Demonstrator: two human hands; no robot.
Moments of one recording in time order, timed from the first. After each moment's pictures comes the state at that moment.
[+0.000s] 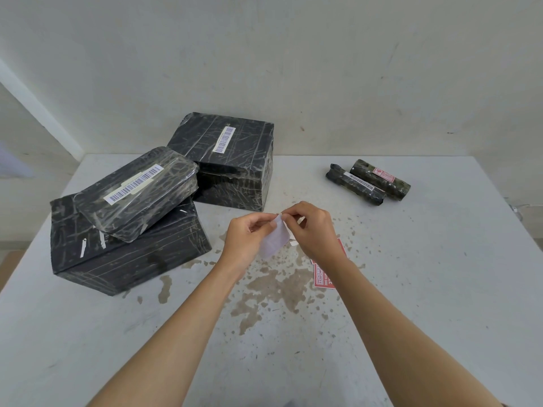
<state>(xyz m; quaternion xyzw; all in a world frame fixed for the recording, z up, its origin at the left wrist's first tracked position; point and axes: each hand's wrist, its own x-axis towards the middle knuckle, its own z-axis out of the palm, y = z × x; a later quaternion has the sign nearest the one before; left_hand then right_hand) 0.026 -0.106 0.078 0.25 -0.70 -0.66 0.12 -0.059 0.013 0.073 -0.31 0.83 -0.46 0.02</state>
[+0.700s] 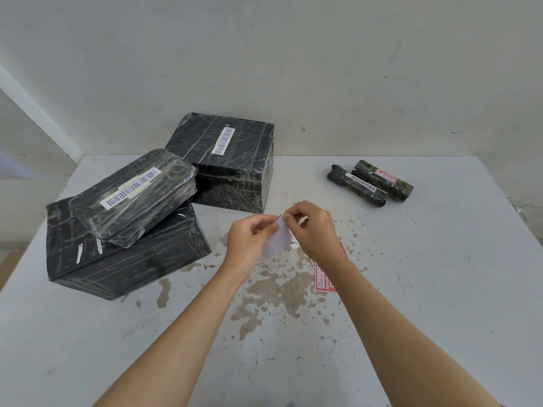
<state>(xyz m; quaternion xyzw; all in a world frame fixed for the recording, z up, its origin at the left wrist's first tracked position) 0.019 -0.103 0.074 0.27 -0.70 -0.64 0.13 -0.067 0.007 0.069 -0.27 0.83 -0.48 0.04</state>
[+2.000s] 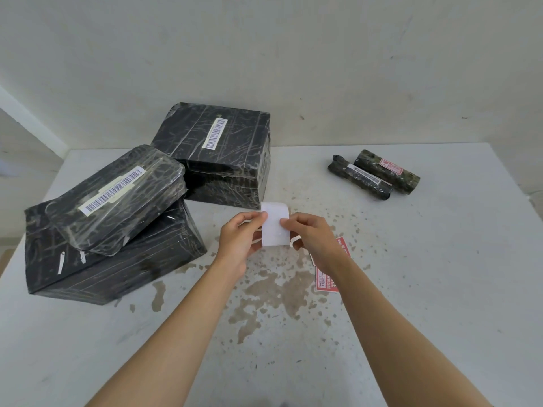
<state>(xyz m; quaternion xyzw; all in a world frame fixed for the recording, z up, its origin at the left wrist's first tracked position) 0.000 -0.113 0.063 0.42 -0.52 -0.74 0.06 -0.078 0.010 0.049 -0.05 0.69 -0.63 0.35</state>
